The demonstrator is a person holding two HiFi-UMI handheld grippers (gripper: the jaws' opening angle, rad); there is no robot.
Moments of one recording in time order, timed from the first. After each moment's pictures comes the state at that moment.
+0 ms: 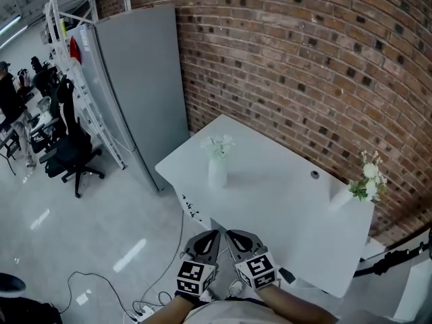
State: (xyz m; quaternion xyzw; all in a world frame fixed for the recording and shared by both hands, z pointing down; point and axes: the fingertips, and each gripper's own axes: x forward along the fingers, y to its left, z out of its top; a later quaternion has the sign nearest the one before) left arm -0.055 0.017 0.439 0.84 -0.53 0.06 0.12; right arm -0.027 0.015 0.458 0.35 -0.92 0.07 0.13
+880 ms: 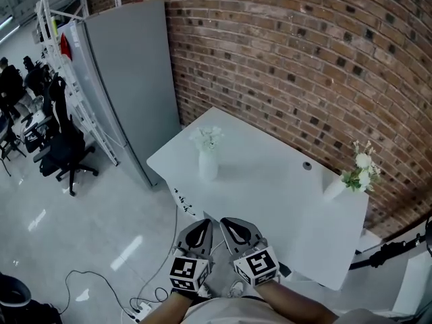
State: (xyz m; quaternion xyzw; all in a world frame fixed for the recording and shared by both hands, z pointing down) left arm -0.050 0.020 0.410 0.83 -0.55 0.01 0.09; right arm -0.014 0.022 0.400 0.36 -0.93 0.02 0.06
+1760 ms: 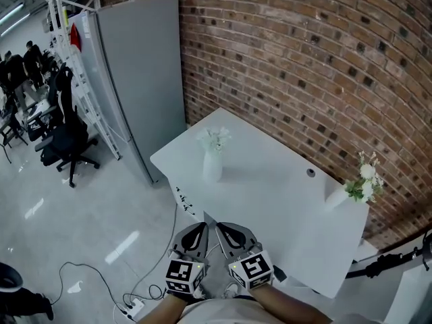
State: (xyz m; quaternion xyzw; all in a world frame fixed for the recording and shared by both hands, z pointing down) left arm -0.074 0.023 0.421 0.81 -0.57 0.01 0.09; right arm -0.038 0.025 0.415 0.33 -0.94 0.03 0.07
